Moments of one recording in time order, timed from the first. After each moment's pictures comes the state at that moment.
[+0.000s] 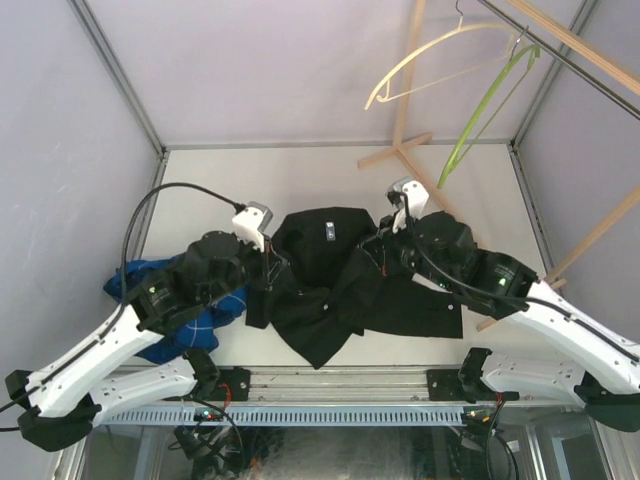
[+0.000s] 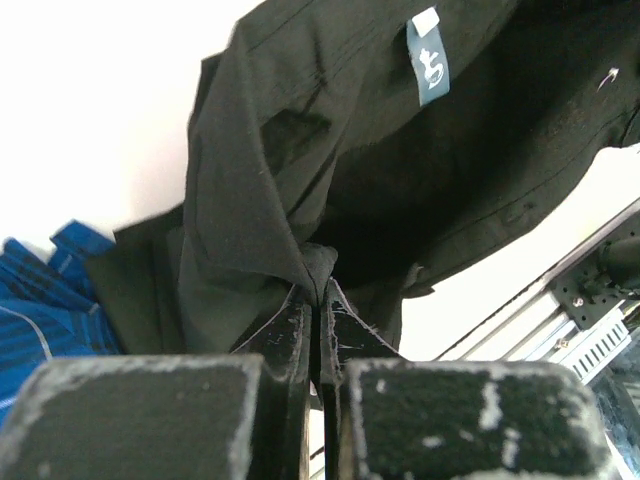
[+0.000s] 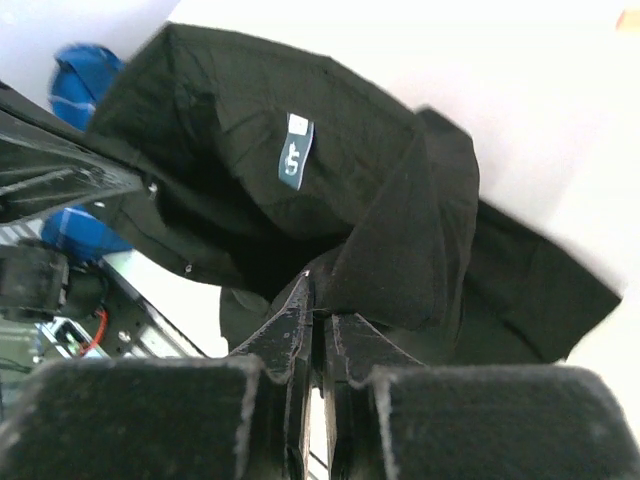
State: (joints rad) left arm -0.91 0.84 1.08 -0.68 -0.21 -0.35; right arm 0.97 0.98 1.24 -0.62 0.23 0.34
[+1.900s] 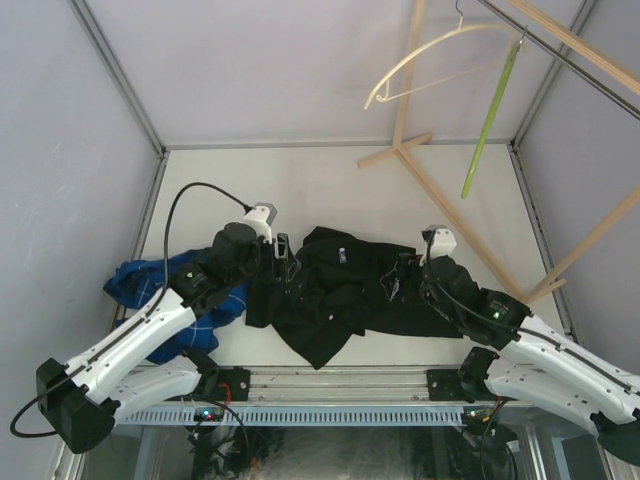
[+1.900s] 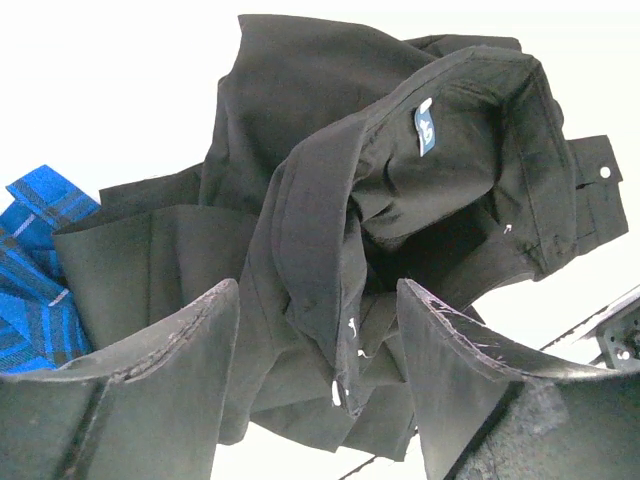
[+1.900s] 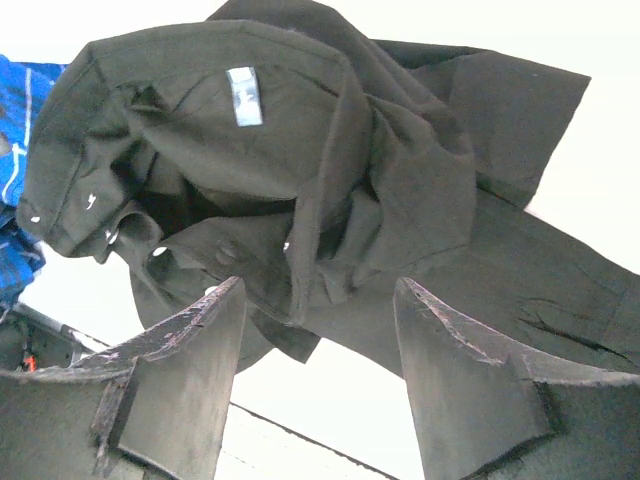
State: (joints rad) left arm -0.67 0.94 0.81 -0.45 -0.05 -0.44; right arm 0.87 0.72 0.68 -0.56 0.31 0.66
